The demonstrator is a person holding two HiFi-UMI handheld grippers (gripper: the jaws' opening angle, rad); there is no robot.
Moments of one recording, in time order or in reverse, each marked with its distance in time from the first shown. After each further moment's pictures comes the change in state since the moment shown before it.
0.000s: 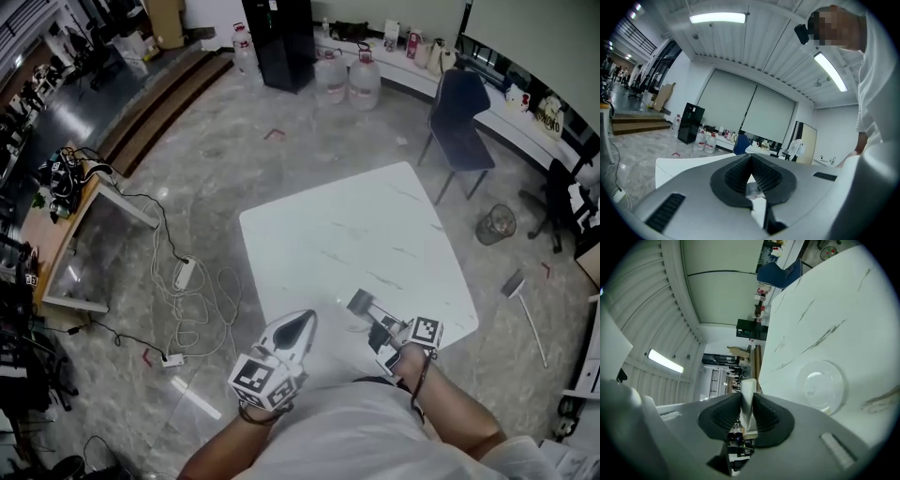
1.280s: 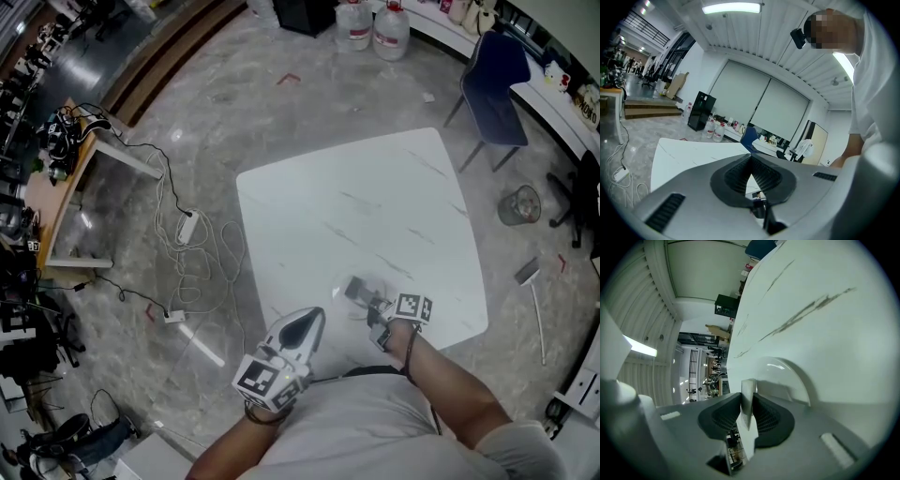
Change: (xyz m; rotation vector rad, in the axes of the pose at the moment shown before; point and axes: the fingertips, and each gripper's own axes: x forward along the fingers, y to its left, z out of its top) left arm 0.060 0.025 -0.058 -0.134 0.085 0.123; right arm 0.065 -0.154 0.010 0.005 0.268 -0.234
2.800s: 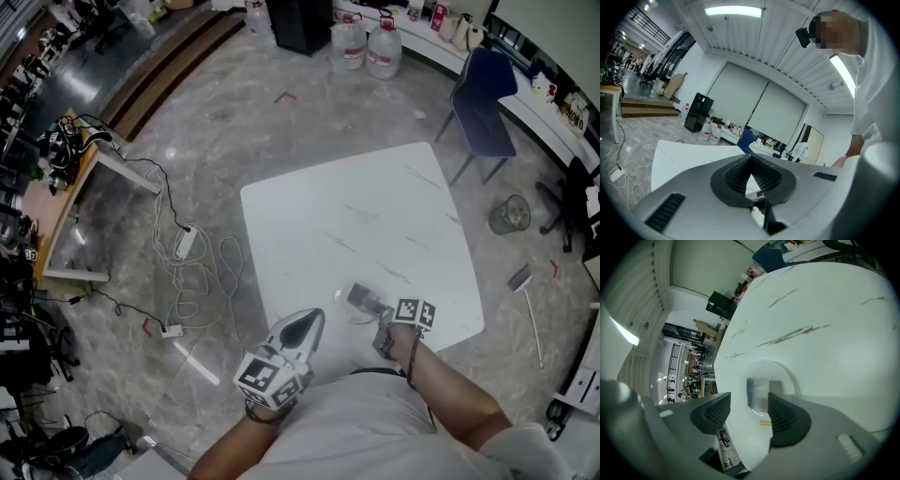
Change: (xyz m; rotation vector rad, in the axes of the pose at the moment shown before) left arm -0.026 0.005 0.015 -0.007 -0.029 -0.049; right arm -0.028 0.011 -0.012 -0.037 -0.031 -0.251
